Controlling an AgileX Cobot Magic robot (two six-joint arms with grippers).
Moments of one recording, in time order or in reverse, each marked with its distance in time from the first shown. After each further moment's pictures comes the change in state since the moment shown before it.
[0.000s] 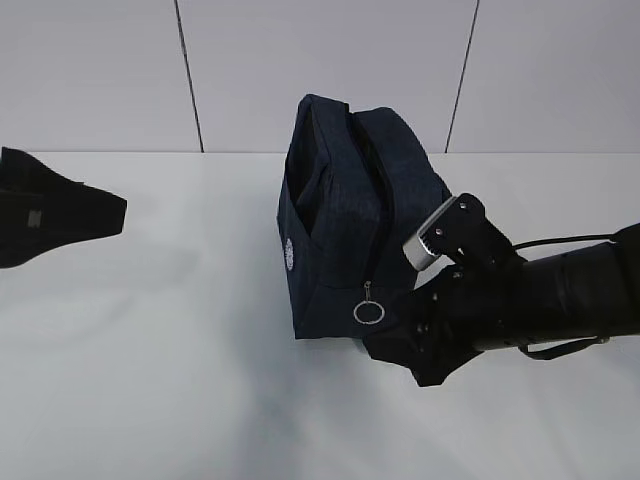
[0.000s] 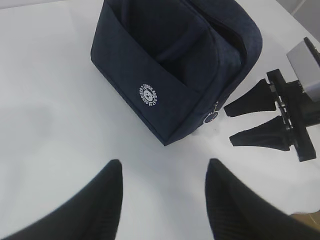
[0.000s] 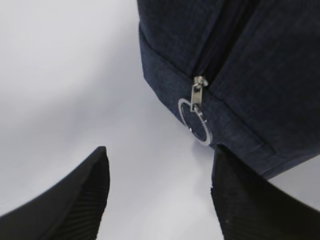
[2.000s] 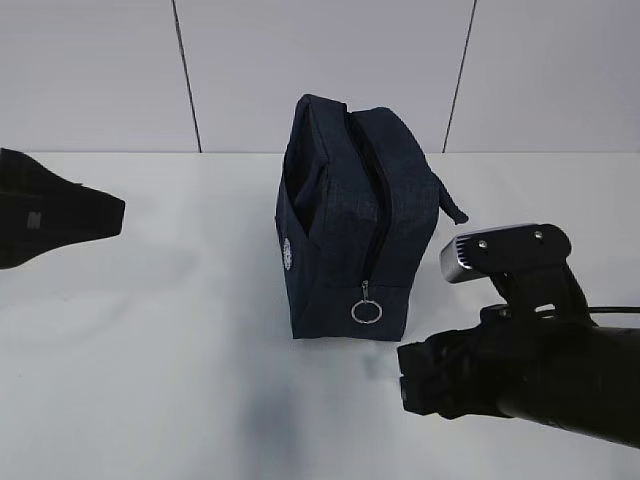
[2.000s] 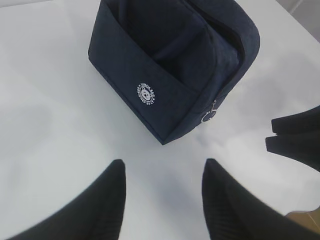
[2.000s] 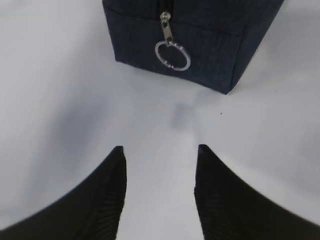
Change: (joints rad) left arm 0.000 0.000 0.000 -0.002 0.003 0.000; right arm 0.391 -0.324 0.203 -0.961 -0.642 1.700
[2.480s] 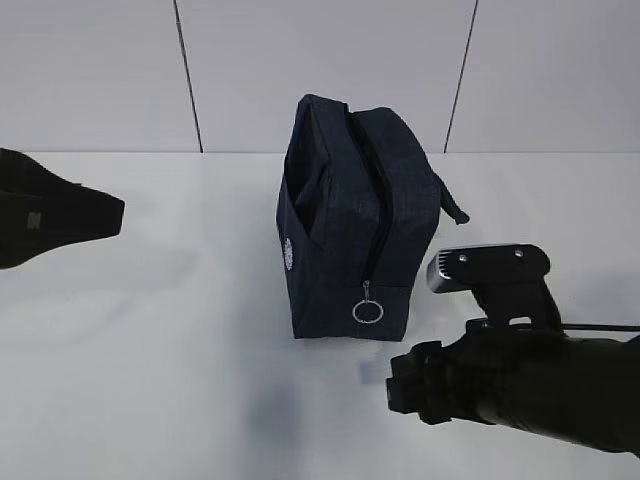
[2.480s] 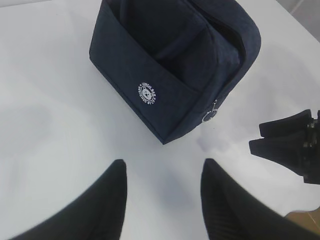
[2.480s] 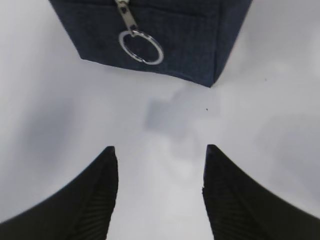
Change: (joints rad) left arm 0.000 0.000 0.000 0.000 0.000 0.000; right arm 0.000 0.135 -0.014 -0.009 -0.077 0.116
